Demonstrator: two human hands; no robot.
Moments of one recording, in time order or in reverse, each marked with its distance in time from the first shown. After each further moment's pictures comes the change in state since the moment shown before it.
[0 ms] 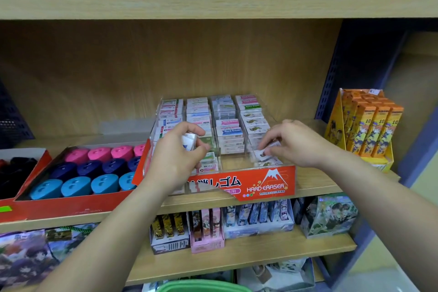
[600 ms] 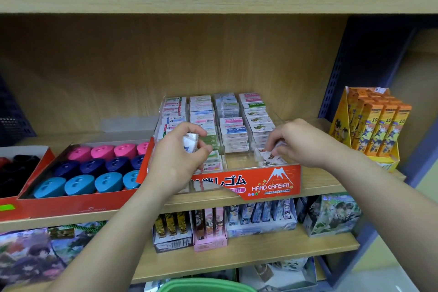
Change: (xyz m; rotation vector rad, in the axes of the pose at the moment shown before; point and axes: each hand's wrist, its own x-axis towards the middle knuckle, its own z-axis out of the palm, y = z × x) left_hand -0.008 -0.002 -0.007 0.022 0.007 0.017; right_hand 0.006 0.001 0.002 -0.092 -0.073 0.011
